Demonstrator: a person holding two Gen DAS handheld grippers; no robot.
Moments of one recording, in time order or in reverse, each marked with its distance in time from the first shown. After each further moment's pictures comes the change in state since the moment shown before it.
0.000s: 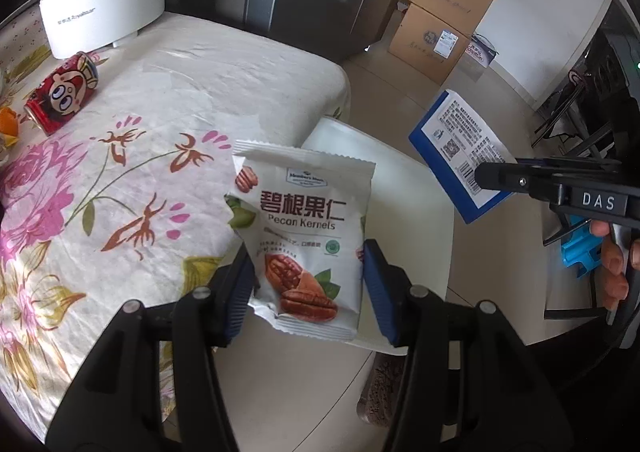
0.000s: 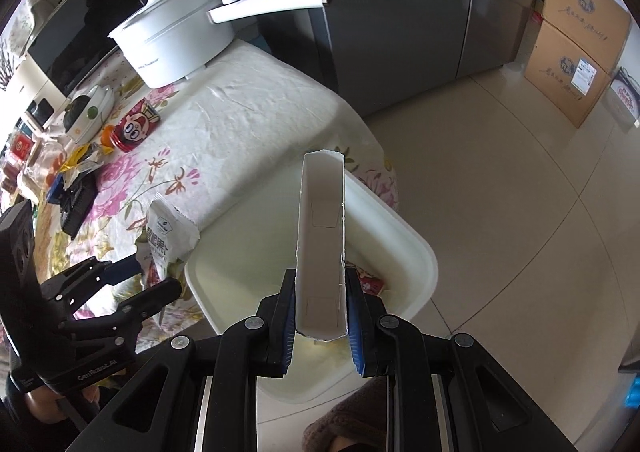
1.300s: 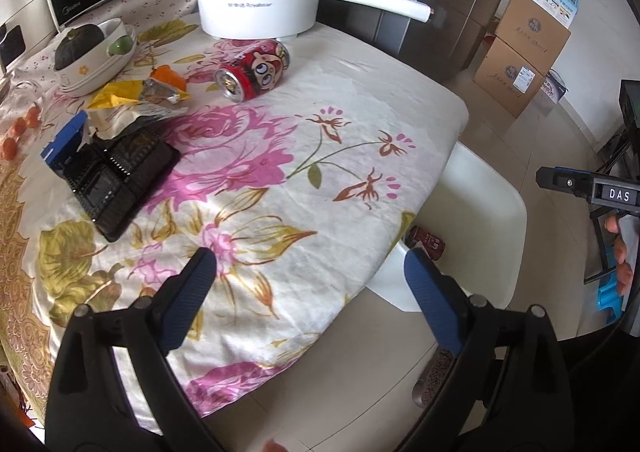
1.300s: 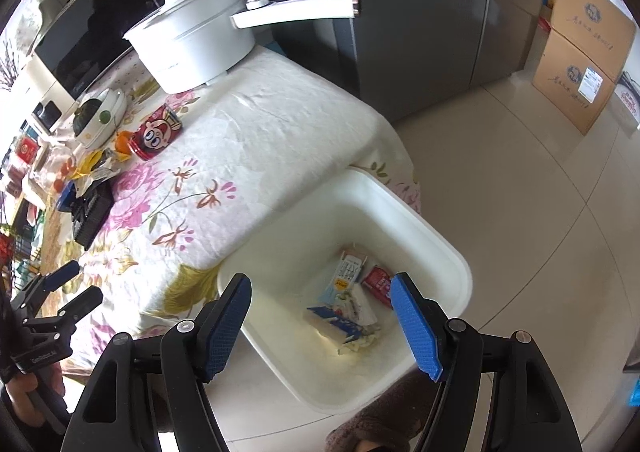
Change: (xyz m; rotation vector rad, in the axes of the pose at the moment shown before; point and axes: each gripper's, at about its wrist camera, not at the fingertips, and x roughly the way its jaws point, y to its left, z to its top) left arm -0.096 0.103 -0.038 -0.171 -0.026 0.259; right arm -0.001 0.054 0.013 -0.025 -0.026 0.019
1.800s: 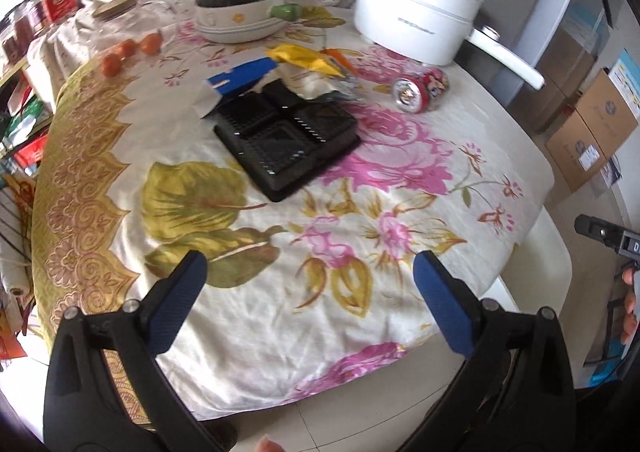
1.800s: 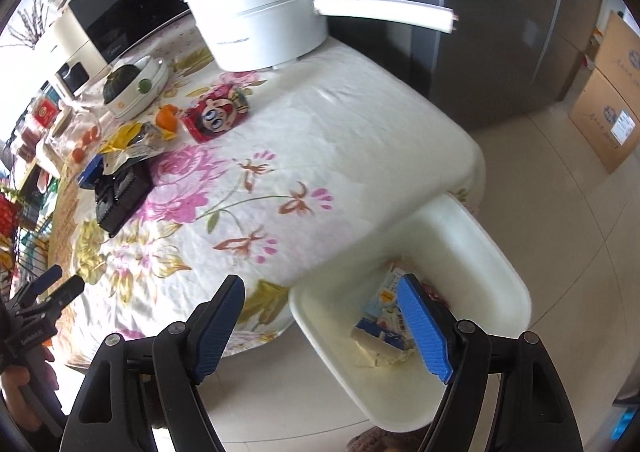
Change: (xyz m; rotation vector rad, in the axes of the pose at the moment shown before) left arm -0.030 0.120 -0.029 -0.320 -0.037 0.178; right arm 0.023 0.096 0.018 -0.121 0.026 0.045
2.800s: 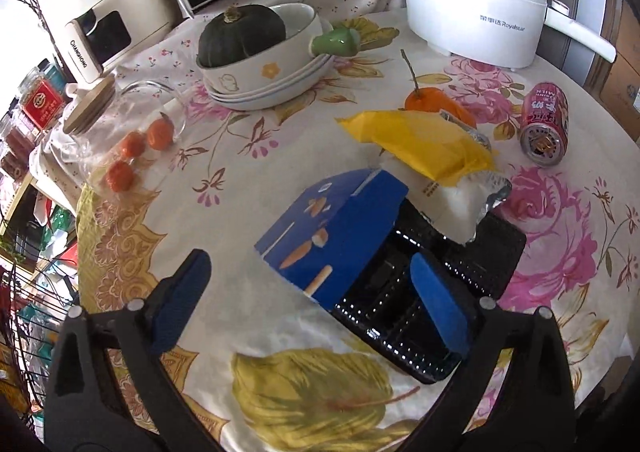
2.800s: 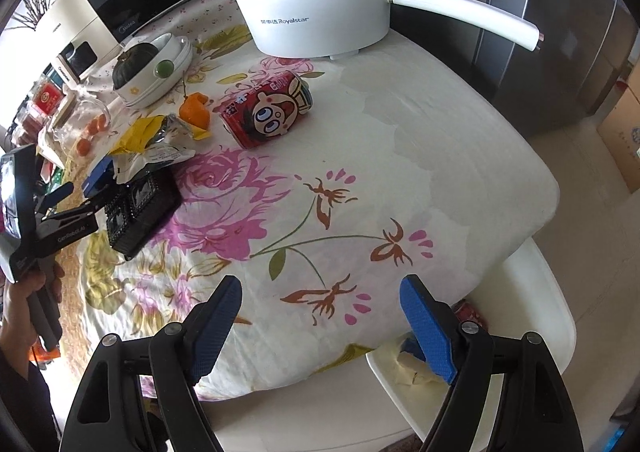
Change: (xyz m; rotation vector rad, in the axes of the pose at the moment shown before) left arm 0.086 0.034 0.110 0.292 -0.048 0.221; right arm 0.047 0.059 0.040 -0.036 0.061 0.007
